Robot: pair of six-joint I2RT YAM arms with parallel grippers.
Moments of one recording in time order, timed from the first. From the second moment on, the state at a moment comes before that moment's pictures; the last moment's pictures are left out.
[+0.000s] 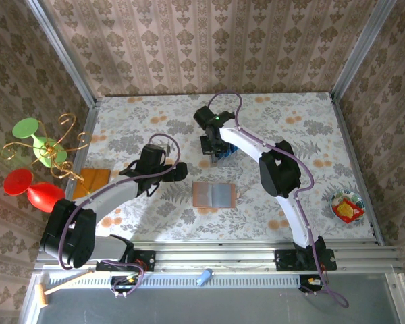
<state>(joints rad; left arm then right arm) -0.48 1.33 0.69 -0.19 0.06 -0.39 0.60 2.31 2.05 -1.03 0.10 0.51</state>
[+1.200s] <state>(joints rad) -0.55 1.33 0.73 -0.28 0.04 -0.39 0.65 1.65 1.32 -0.66 -0.07 0.71</state>
